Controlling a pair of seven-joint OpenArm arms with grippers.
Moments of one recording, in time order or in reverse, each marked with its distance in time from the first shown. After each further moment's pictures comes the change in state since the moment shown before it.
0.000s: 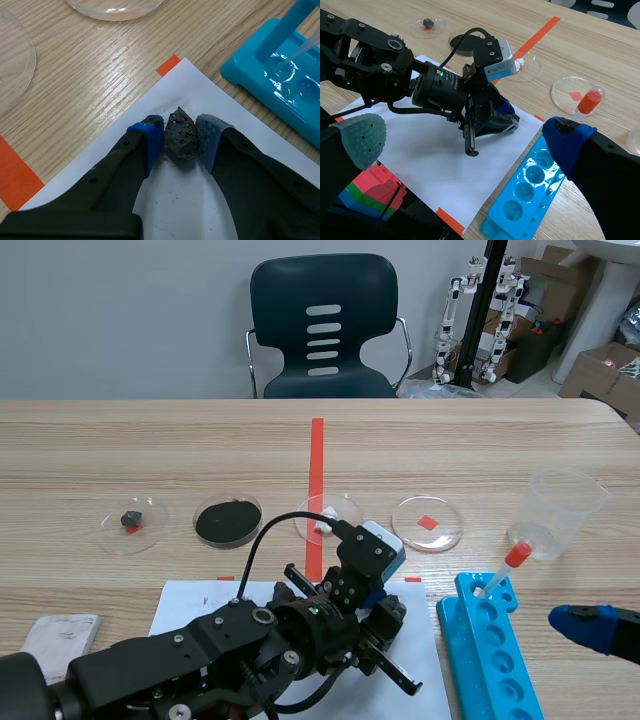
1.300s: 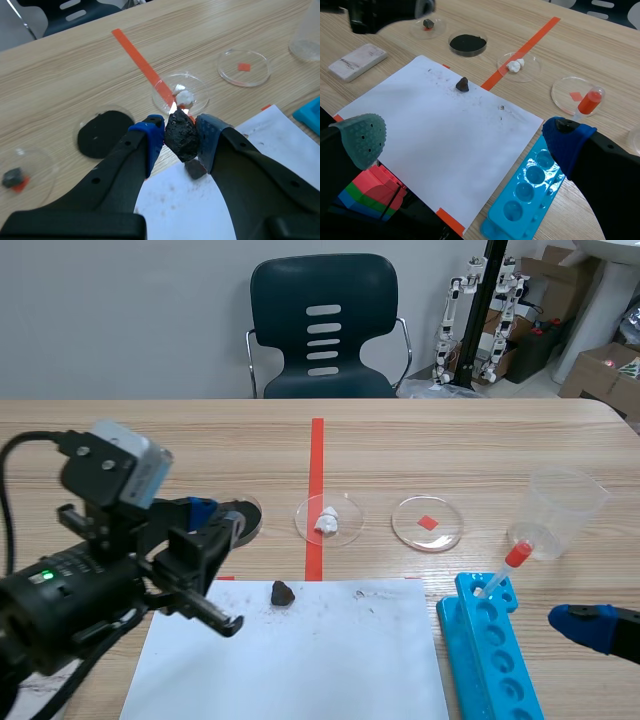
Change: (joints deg) left arm 35.1 -25.5 -36.0 51.5 3.9 0.0 0.4; right arm 0.0 0.0 0.0 0.0 0.0 0.0 0.0
